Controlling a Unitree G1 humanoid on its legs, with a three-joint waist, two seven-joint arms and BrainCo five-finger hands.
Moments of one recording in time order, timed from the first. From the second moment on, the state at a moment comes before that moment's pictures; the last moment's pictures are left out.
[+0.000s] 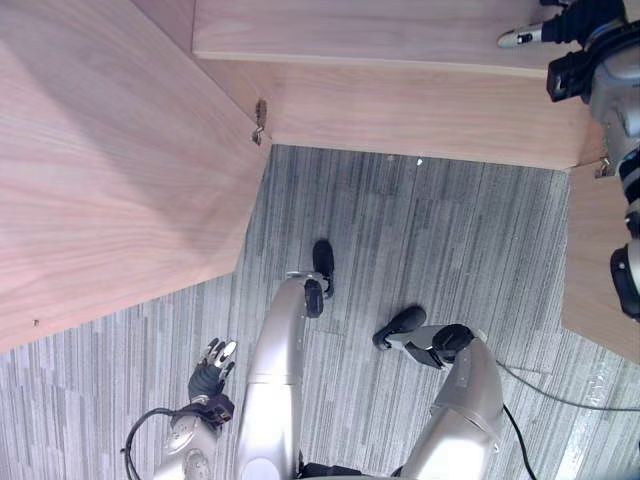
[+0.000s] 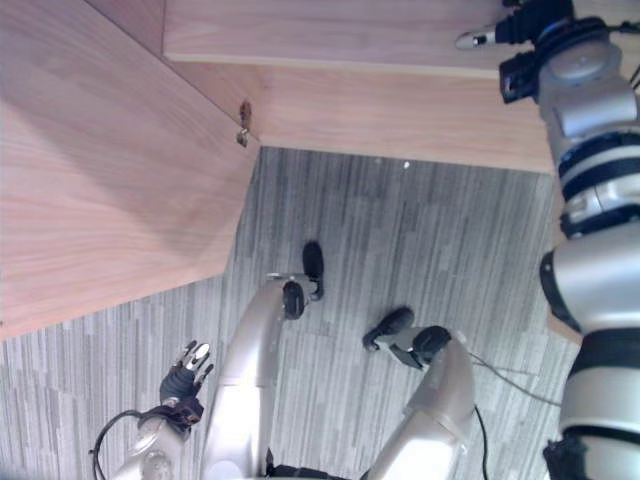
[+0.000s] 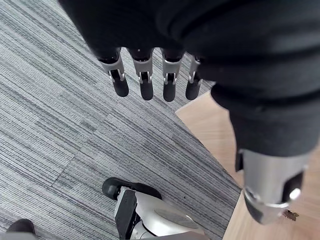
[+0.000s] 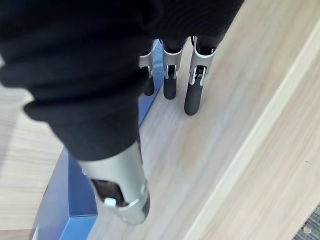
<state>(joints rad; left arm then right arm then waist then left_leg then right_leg) 0.18 0.13 0.07 0.36 -0.58 -0.03 -0.01 -1.53 -0.85 0.67 1.06 0.50 0.08 0.04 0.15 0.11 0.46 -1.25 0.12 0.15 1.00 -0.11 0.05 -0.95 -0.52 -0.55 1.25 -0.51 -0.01</state>
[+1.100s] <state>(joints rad) 0.22 0.16 0.19 0.56 -0.51 -0.04 -0.10 -1.10 -0.41 0.37 1.10 0.35 0.13 0.14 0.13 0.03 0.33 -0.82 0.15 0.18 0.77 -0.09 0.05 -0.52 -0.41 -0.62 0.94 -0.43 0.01</state>
